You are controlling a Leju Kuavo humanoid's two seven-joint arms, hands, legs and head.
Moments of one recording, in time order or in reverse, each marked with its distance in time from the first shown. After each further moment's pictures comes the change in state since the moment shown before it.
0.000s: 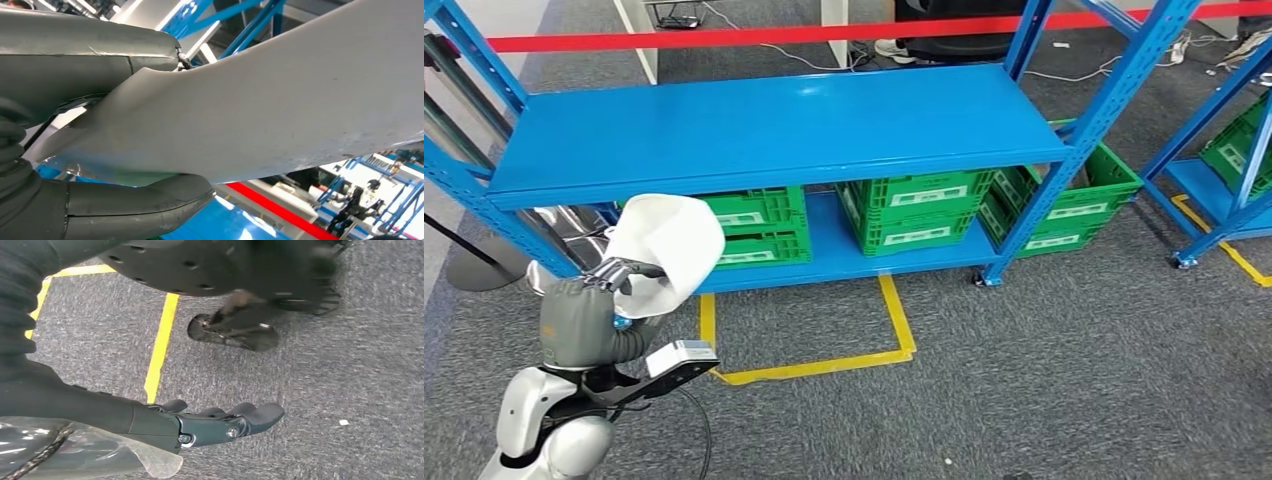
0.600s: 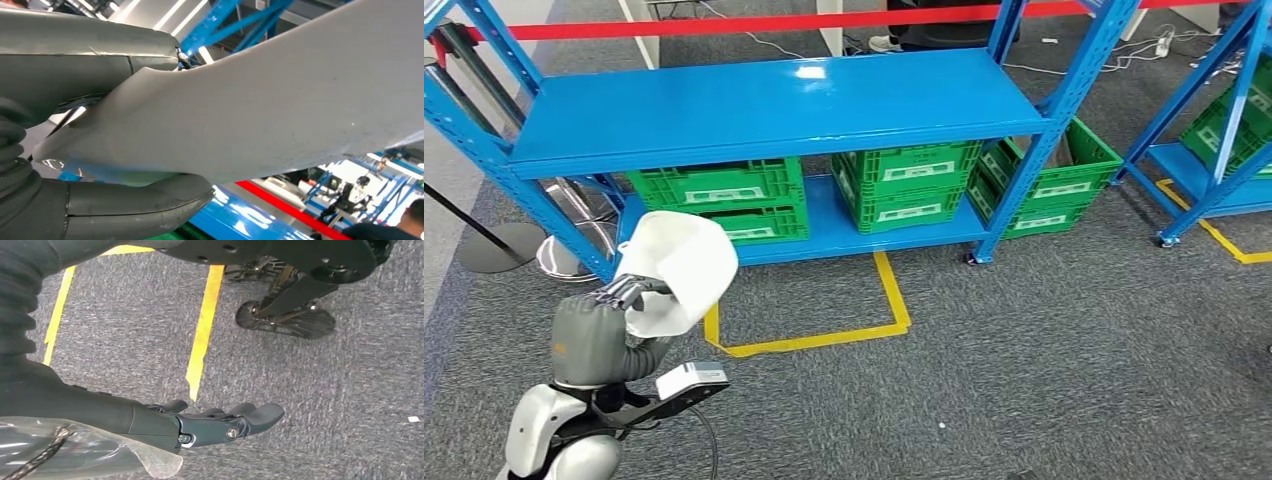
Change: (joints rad) left arm 0.051 0.013 -0.050 -0.008 0.006 0.034 -0.001; right arm -0.003 -0.004 0.017 0.004 0.032 -0.038 0.029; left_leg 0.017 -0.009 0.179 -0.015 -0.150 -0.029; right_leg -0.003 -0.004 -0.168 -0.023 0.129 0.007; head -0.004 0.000
